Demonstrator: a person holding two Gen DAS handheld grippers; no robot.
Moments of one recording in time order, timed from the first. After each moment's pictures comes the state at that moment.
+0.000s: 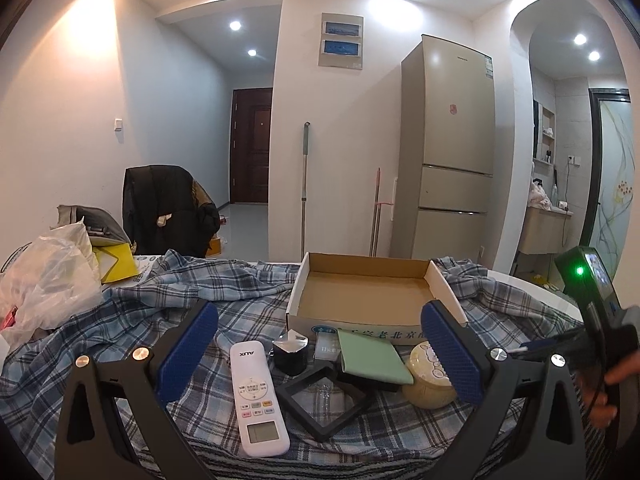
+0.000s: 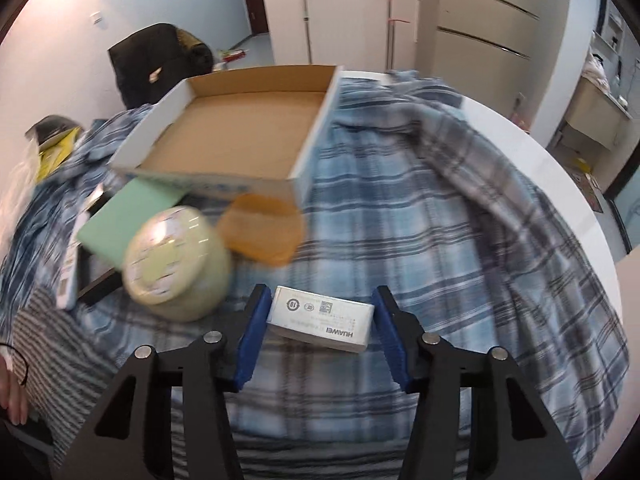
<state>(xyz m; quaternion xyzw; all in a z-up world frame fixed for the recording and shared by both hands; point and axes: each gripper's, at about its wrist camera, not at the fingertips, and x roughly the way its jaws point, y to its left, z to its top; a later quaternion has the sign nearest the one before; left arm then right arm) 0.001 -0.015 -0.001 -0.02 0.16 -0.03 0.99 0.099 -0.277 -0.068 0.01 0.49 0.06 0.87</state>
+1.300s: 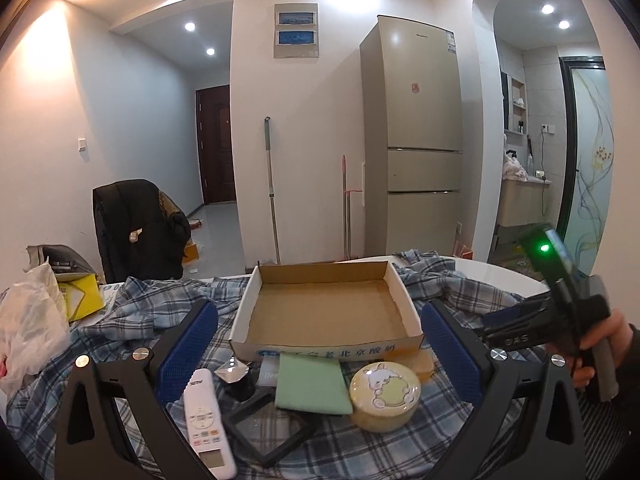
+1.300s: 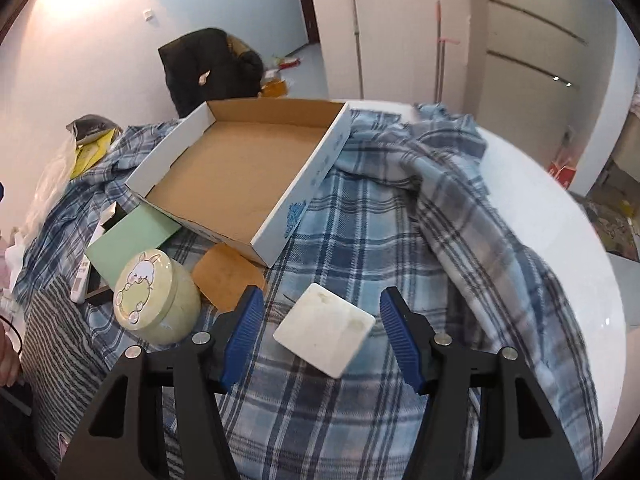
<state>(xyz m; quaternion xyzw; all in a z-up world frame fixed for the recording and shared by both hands) 0.029 -0.077 0.027 0.02 0.17 -0.08 0.98 0.147 -0.322 -0.062 0.00 0.47 0.17 0.87</state>
